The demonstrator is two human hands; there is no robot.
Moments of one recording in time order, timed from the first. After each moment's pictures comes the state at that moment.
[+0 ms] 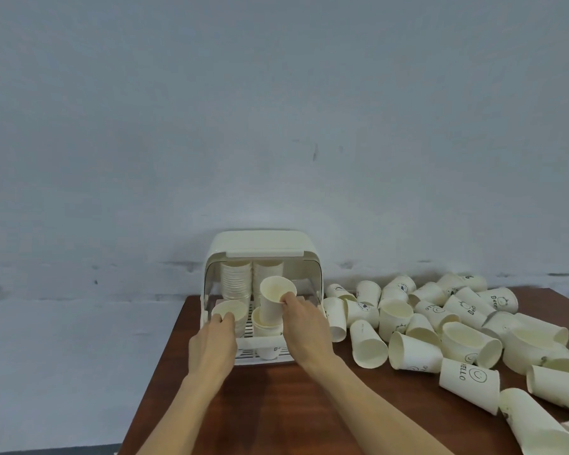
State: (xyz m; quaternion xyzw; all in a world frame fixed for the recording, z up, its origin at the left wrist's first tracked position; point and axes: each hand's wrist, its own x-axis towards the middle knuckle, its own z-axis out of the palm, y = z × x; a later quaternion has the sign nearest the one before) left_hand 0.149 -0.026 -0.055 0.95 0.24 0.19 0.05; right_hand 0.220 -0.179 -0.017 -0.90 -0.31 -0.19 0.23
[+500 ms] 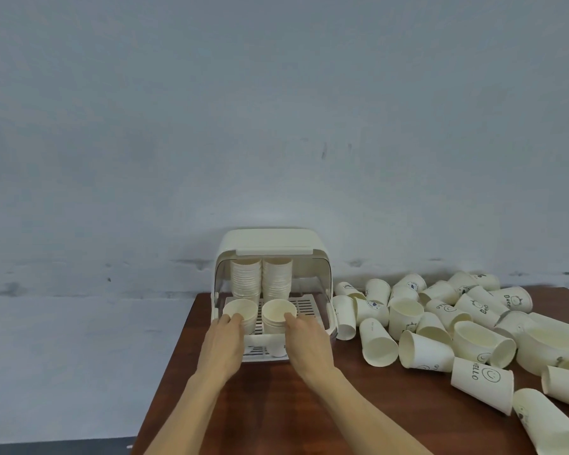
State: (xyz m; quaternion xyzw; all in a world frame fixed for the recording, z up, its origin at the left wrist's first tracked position) left_hand 0.152 -0.012 -0.069 0.95 0.19 0.21 0.11; right_hand 0.216 -0.171 -0.049 -0.92 -0.32 -0.15 0.18
